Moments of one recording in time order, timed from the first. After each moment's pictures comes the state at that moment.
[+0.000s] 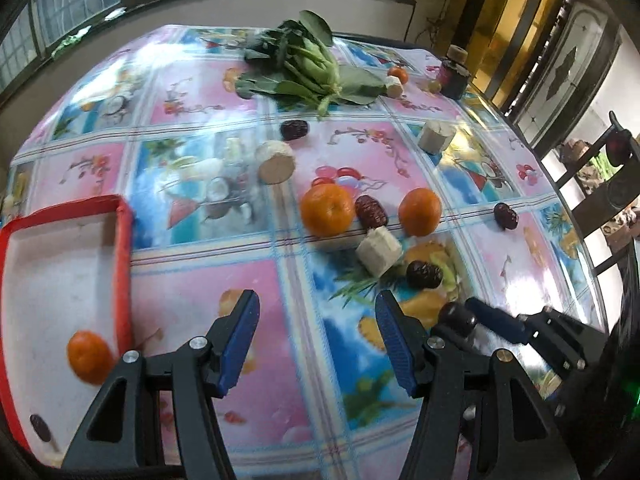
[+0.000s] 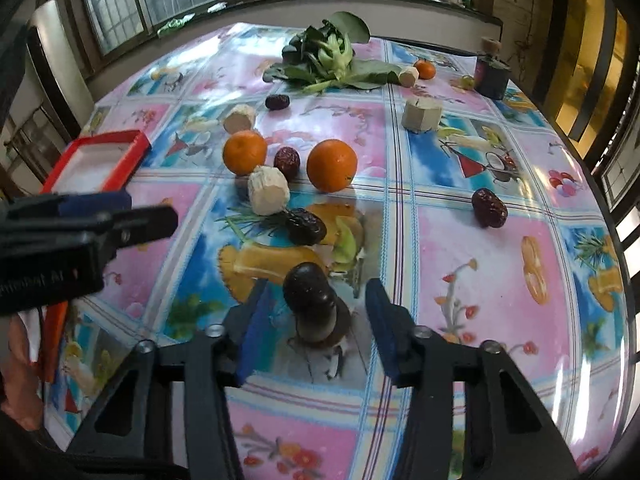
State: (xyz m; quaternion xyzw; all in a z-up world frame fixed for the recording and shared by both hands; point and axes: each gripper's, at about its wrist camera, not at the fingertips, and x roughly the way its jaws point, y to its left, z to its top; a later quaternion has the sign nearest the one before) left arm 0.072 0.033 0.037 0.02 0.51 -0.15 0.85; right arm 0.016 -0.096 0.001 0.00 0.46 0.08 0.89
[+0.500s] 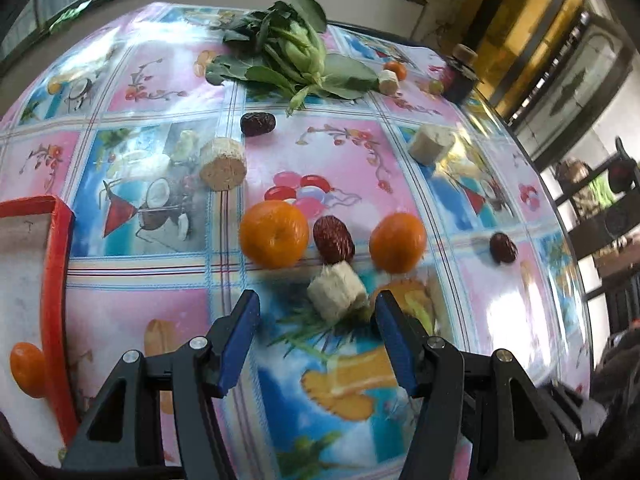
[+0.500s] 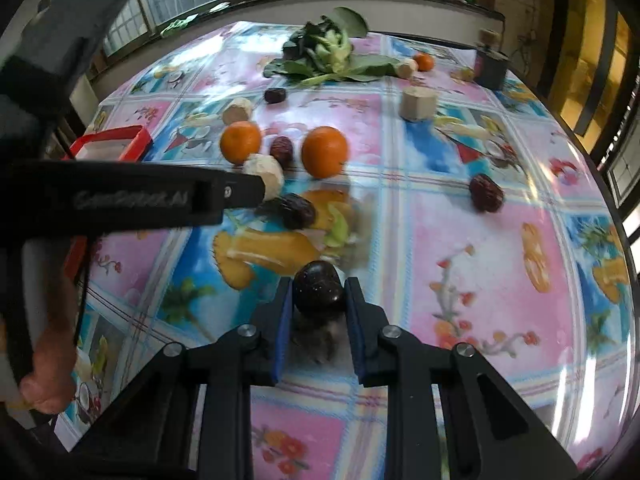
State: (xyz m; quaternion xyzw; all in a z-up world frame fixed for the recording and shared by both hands) left arm 0.098 0.003 0.016 -0.03 0.53 -0.14 0.84; right arm 0.005 -0.112 -0.002 0.02 0.46 0.08 0.88
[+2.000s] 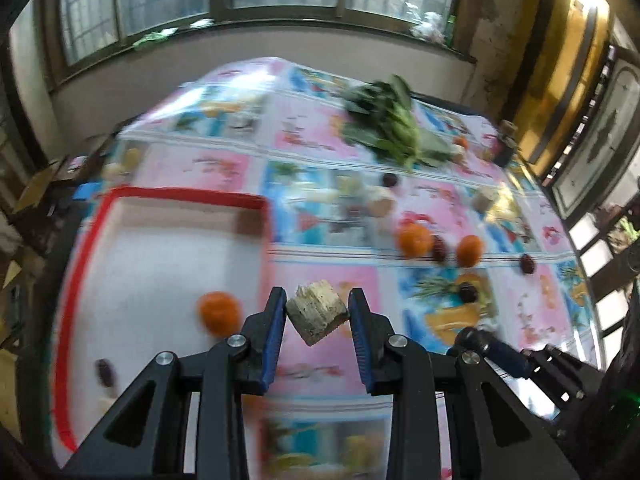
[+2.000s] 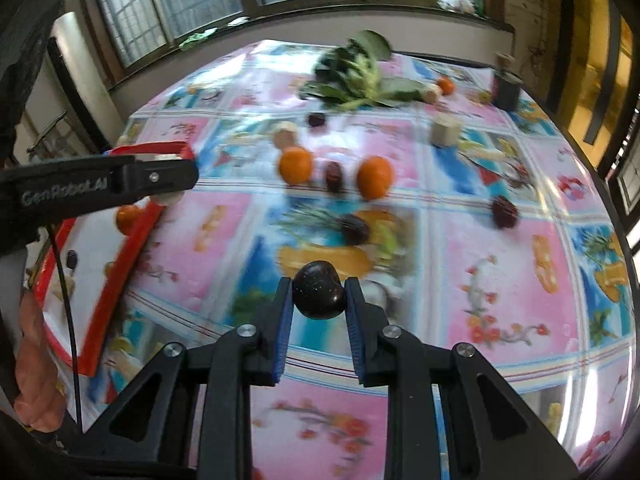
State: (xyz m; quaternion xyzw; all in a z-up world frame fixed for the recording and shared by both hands) left arm 0.022 0.119 0.091 -0.03 0.45 -0.03 0.89; right arm -0.010 -0.075 0.029 0.03 0.43 0.12 0.89
